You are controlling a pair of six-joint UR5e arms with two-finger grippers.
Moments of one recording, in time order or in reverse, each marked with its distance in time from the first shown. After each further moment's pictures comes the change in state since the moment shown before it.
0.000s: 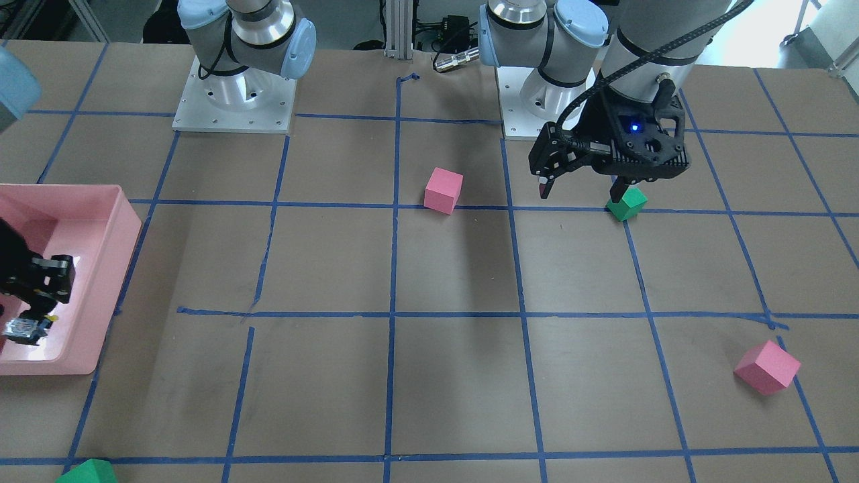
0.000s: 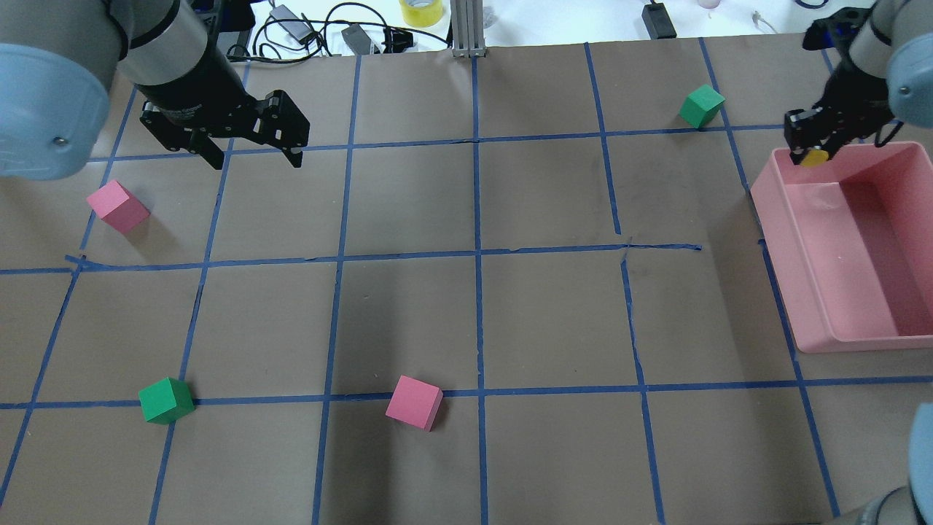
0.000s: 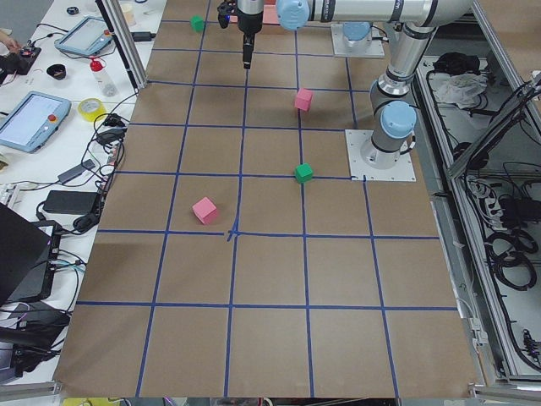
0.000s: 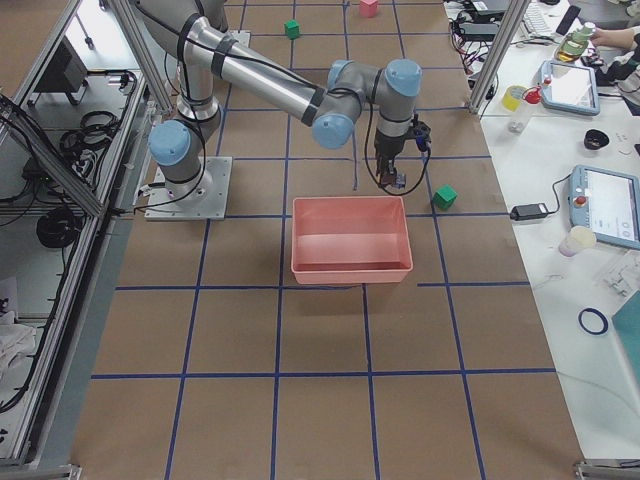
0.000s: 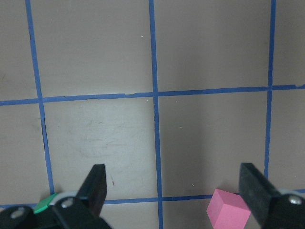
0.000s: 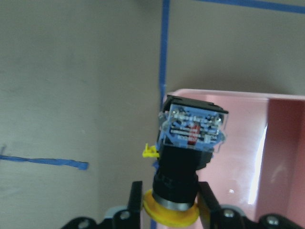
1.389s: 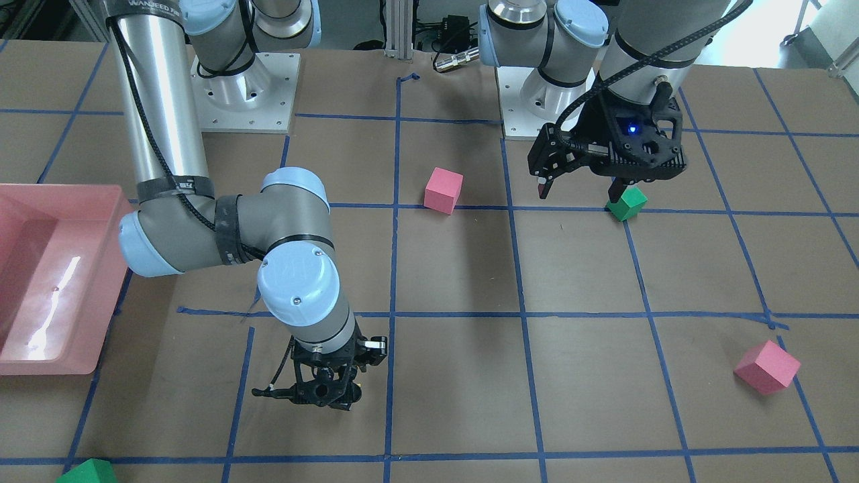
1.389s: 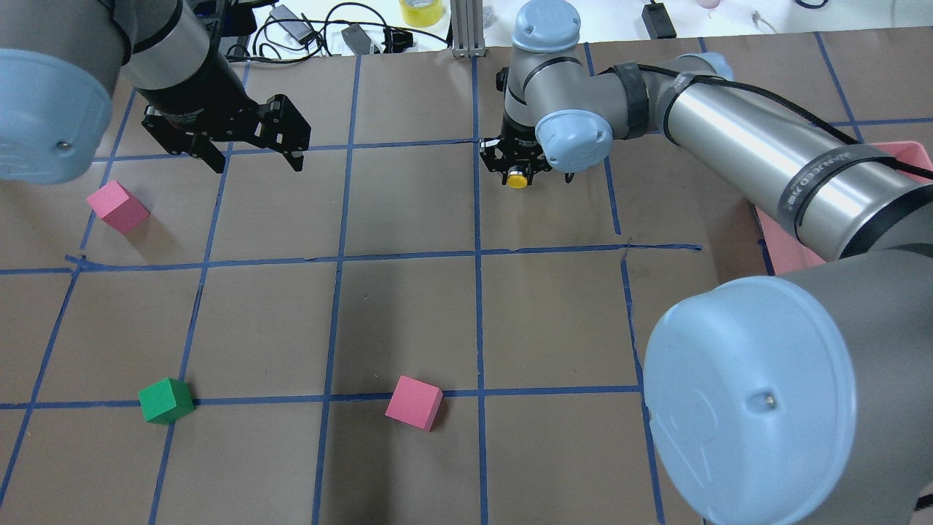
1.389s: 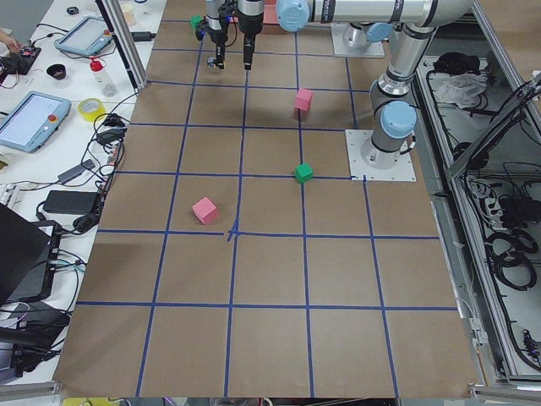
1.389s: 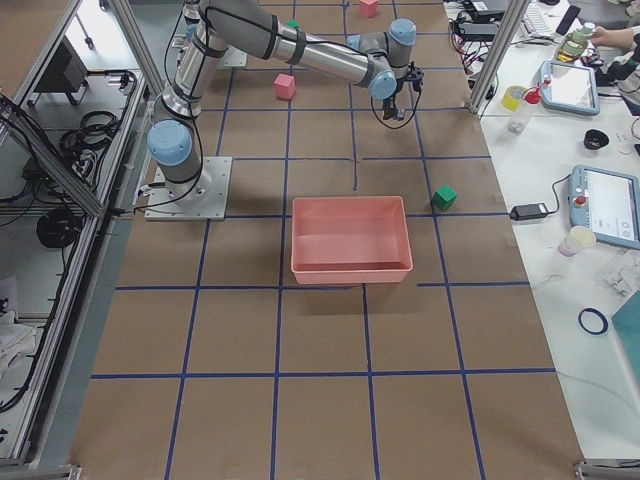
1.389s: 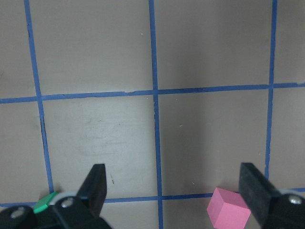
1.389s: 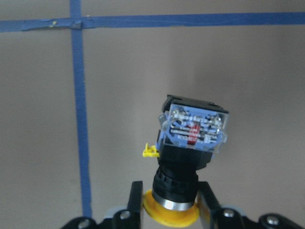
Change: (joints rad) left arm 0.000 0.001 -0.009 0.002 0.000 0.000; right arm 0.523 0.360 -0.191 -0.181 0.179 0.605
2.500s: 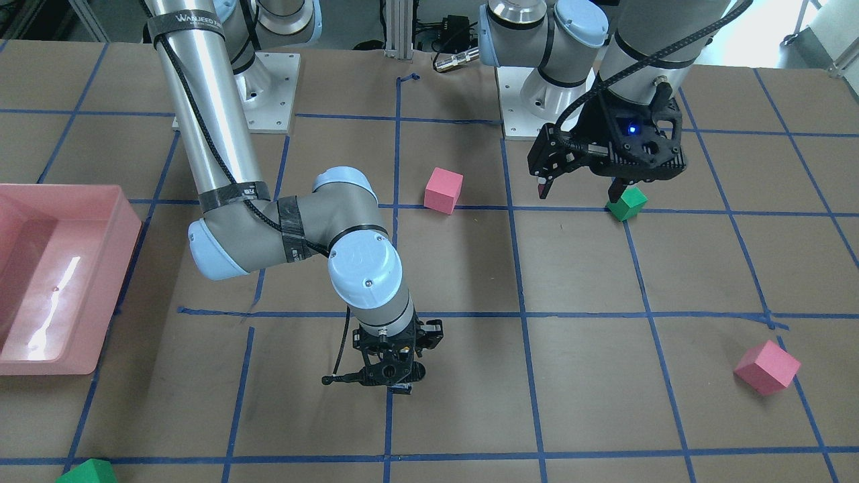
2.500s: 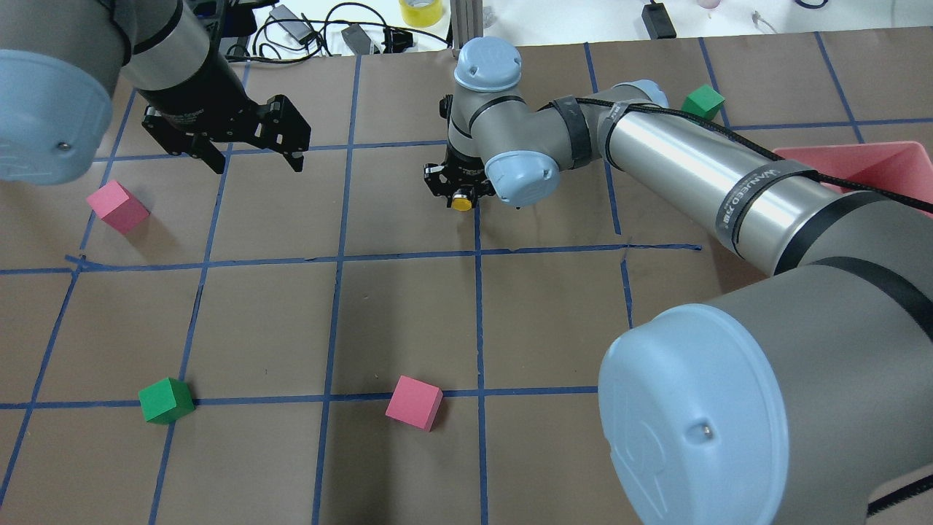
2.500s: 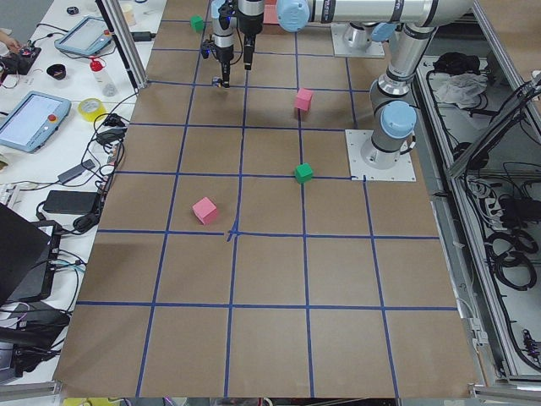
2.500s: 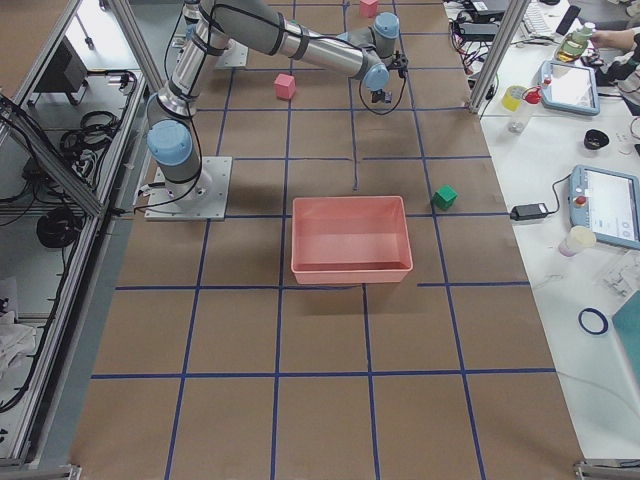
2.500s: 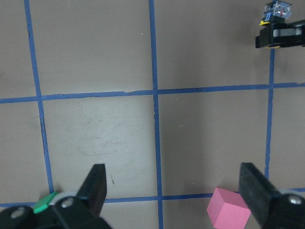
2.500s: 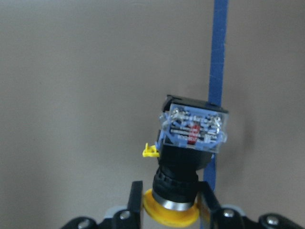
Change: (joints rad) left arm 0.000 0.001 -0.002 0.000 0.000 0.000; right arm 0.091 0.031 0.012 -0.072 0.059 0.026
